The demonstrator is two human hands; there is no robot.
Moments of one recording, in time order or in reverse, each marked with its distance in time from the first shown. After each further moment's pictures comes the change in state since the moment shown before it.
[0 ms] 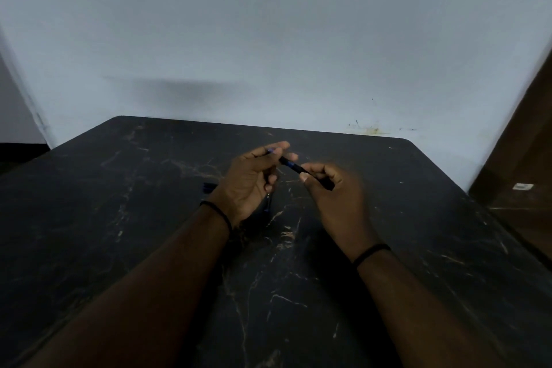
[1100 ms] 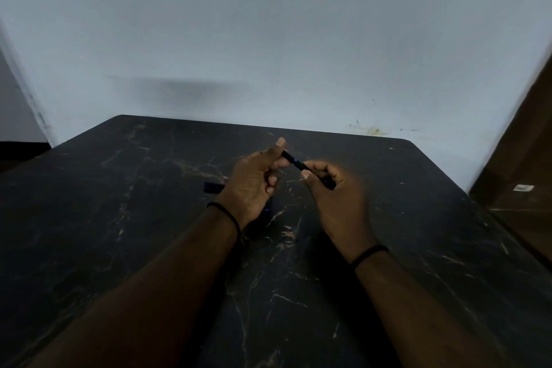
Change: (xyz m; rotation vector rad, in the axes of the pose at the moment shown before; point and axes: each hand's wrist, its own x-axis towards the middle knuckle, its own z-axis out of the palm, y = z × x) left_hand -0.001 0.000 0.012 -0.041 0.165 -0.074; right_hand -0.004 -0.009 0.002 0.062 0.044 0.058
